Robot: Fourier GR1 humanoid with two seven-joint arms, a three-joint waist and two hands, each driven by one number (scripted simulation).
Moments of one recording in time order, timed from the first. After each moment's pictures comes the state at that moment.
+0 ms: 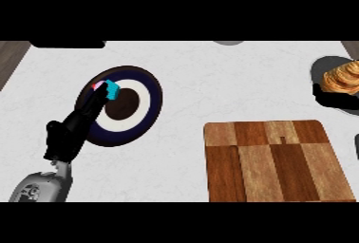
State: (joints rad) left arm -0.15 0.25 -0.11 -1.60 0.00 -0.04 0.21; right arm -0.40 -0.43 -0.23 -1.35 0.78 -0.22 0.26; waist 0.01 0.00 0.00
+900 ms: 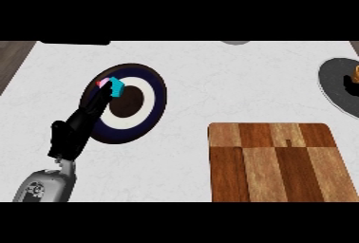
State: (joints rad) left arm -0.17 0.22 -0.10 -1.59 -0.03 -0.07 0.20; right arm -0.75 -0.63 -0.45 -0.41 0.72 -0.52 -0.29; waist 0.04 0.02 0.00
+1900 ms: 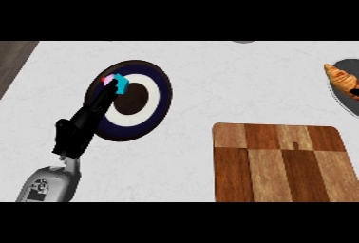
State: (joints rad) left arm -0.19 0.21 -0.11 -1.59 -0.03 -0.08 0.20; right arm -0.82 -0.73 -0.63 -0.17 0.58 -0.32 -0.34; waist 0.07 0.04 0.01
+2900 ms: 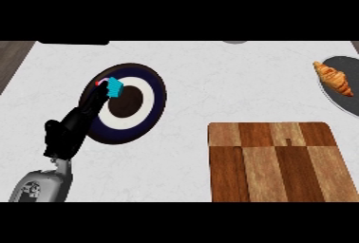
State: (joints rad) left arm -0.17 0.22 -0.07 -1.58 -0.02 -0.10 0.18; right arm -0.60 -0.82 -0.89 -0.17 0.29 0.14 -0.74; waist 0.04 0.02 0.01
